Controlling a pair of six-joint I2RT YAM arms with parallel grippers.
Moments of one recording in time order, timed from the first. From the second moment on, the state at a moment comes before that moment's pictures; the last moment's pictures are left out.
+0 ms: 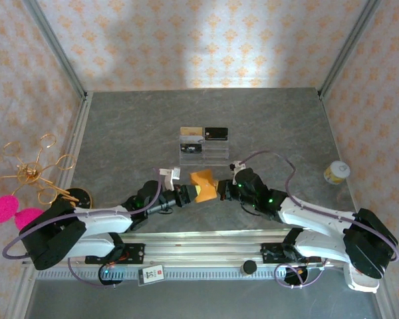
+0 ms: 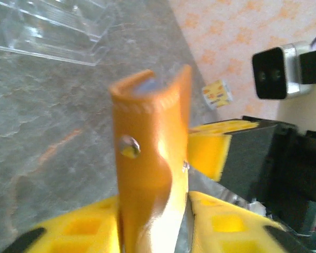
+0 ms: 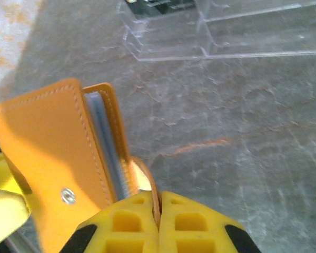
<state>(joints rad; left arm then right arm) -0.77 1.23 0.22 0.73 0.19 -0.92 0.84 1.09 0.45 0.01 0.00 0.76</state>
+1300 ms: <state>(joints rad) -0.69 1.25 0.26 0.51 0.12 -0.83 0.84 1.38 0.50 -0.17 0.28 0.83</state>
